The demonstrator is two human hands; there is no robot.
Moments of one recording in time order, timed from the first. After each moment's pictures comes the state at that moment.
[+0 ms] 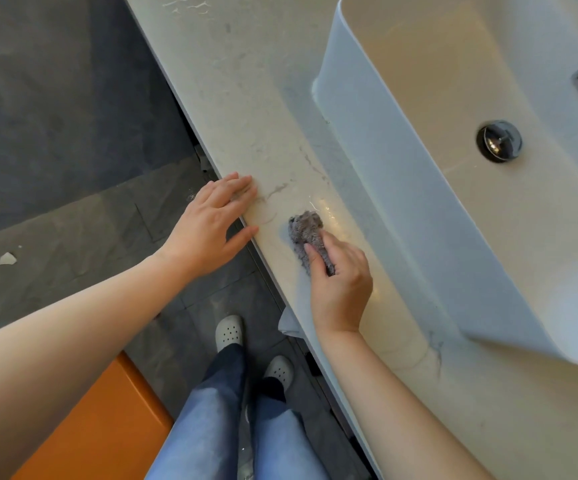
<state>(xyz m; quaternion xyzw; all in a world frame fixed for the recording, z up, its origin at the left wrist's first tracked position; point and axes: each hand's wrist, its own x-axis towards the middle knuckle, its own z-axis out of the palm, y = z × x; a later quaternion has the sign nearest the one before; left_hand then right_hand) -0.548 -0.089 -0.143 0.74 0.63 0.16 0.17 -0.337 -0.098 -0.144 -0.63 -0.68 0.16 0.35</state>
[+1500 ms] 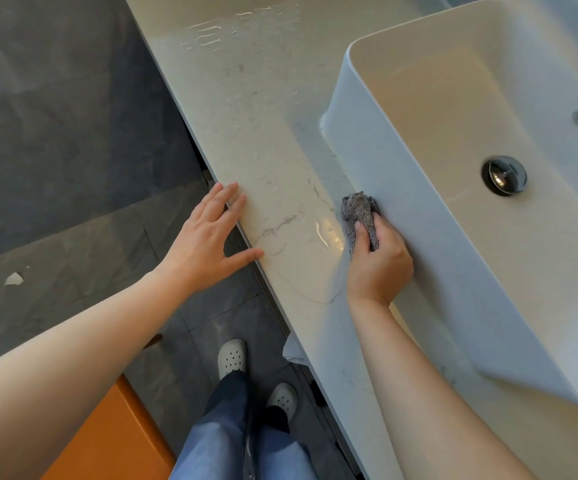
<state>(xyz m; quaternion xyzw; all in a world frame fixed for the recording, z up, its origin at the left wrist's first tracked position) -0.566 -0.075 -0.139 0.68 0.69 0.15 0.18 -0.330 -0.015 -0.143 -0.69 -0.60 0.08 0.39</state>
